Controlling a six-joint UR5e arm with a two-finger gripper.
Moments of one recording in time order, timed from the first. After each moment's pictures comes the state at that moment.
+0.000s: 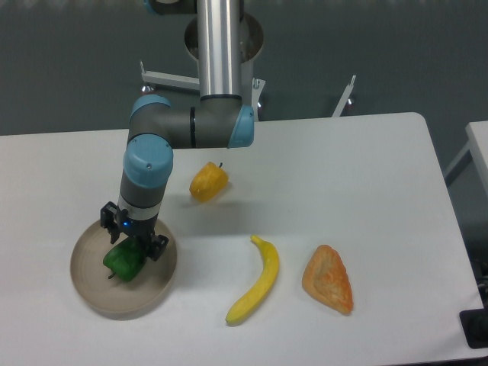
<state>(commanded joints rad) 1.87 -2.12 -1.53 -0.89 1.29 0.54</state>
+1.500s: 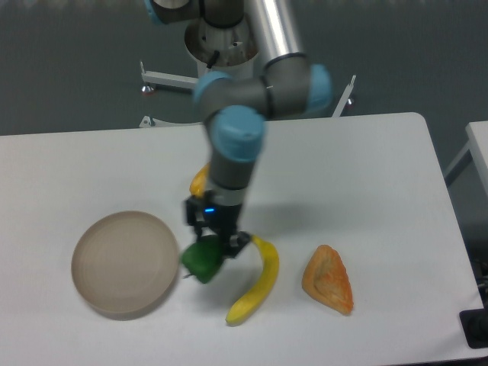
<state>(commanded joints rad) 2.30 -2.03 -1.41 -1.08 1.30 1.22</state>
